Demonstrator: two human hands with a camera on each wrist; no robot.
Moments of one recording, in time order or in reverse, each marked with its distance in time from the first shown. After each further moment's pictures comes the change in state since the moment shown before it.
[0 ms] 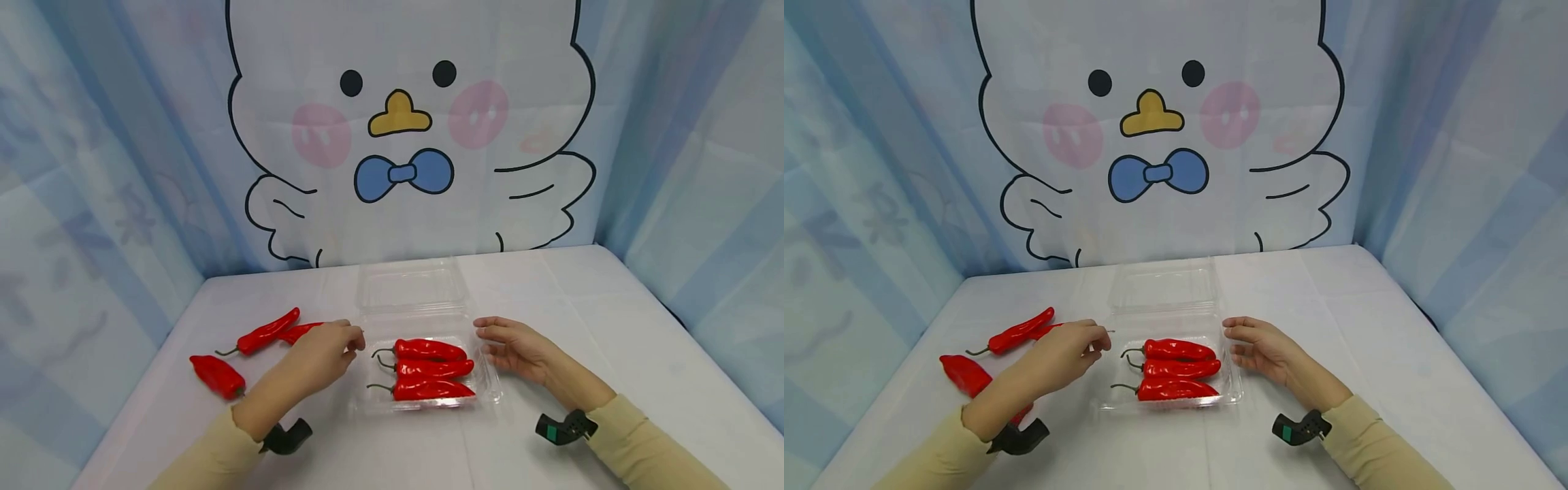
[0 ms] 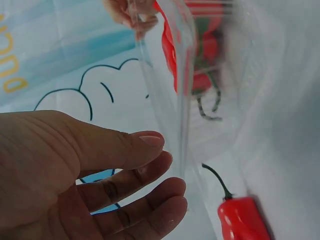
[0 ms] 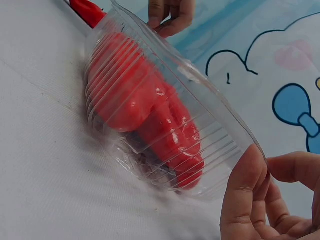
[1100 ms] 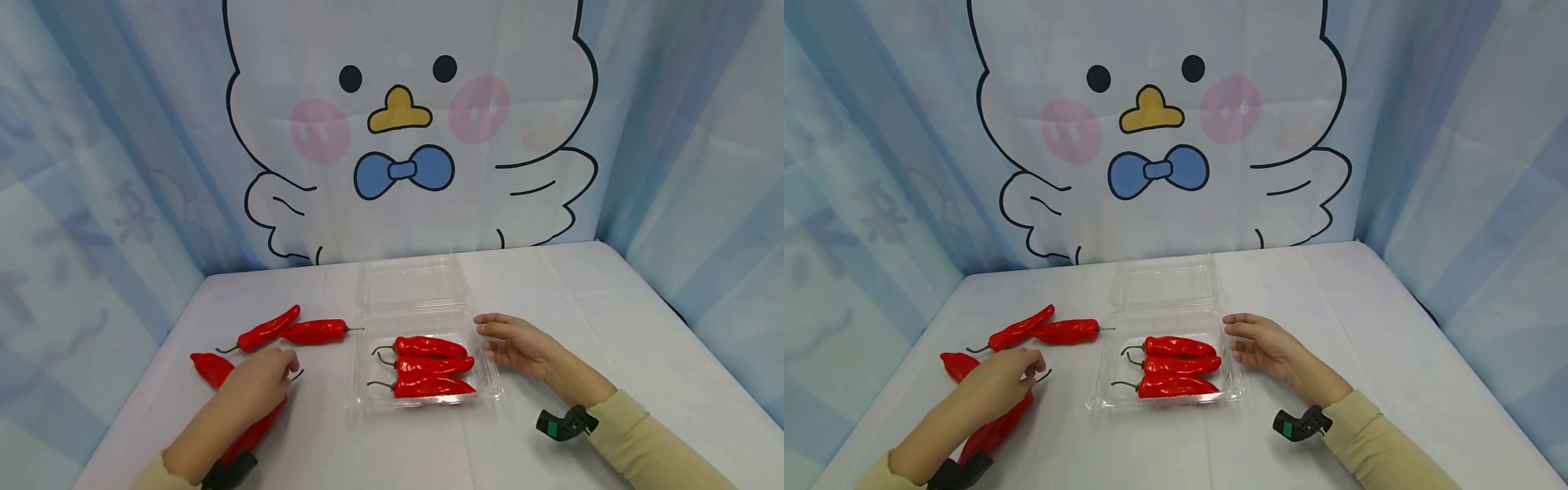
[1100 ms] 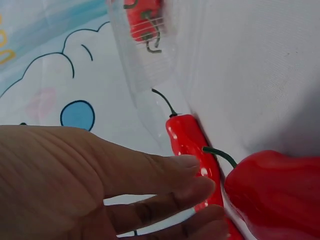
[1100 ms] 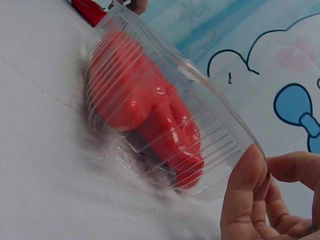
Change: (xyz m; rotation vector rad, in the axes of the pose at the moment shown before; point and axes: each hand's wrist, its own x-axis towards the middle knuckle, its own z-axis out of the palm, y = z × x) left_hand -0.050 -0.061 -0.005 0.051 -0.123 -0.328; right_hand 0.002 0.000 -0.001 -0.005 0.008 0.000
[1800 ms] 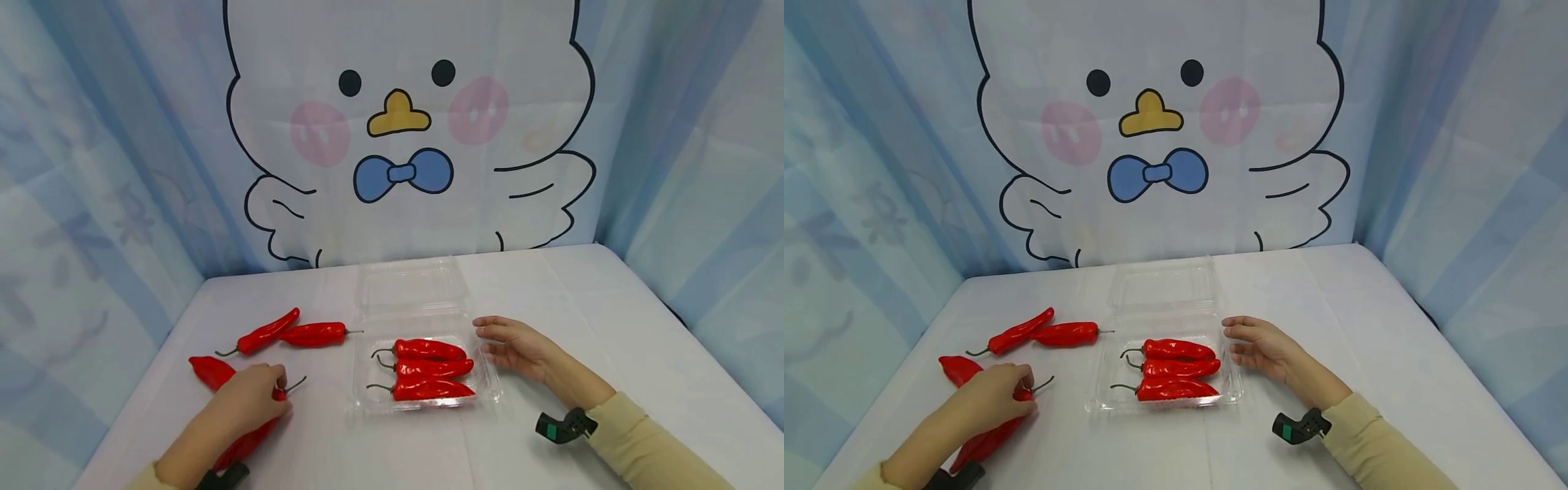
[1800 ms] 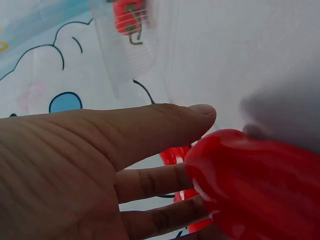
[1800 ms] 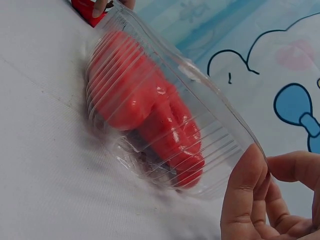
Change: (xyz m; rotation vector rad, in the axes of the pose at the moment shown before) left_hand 0.000 -0.020 0.012 -0.045 -0.094 -0.076; right_hand -0.001 -0.001 0.001 -0.011 -0.018 -0.007
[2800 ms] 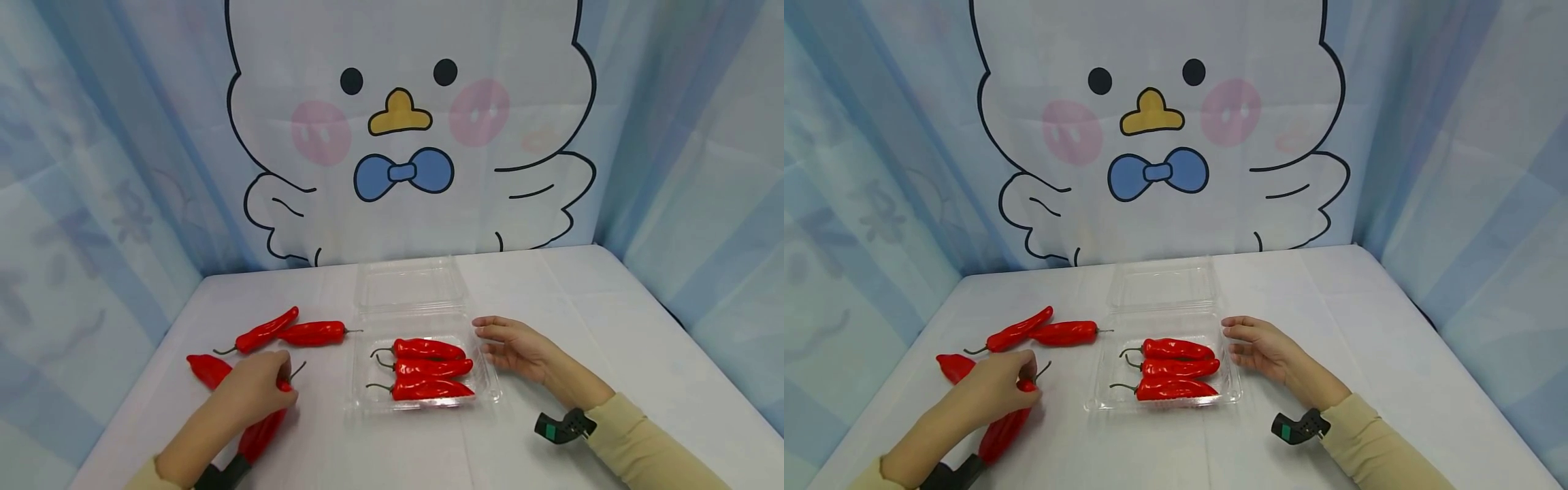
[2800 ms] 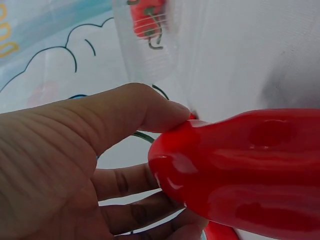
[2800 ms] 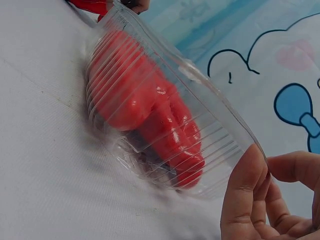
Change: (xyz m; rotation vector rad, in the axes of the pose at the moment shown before) left_hand -0.003 0.014 -0.006 -0.071 0.098 0.039; right_hand 0.000 0.000 0.001 0.014 0.016 0.006
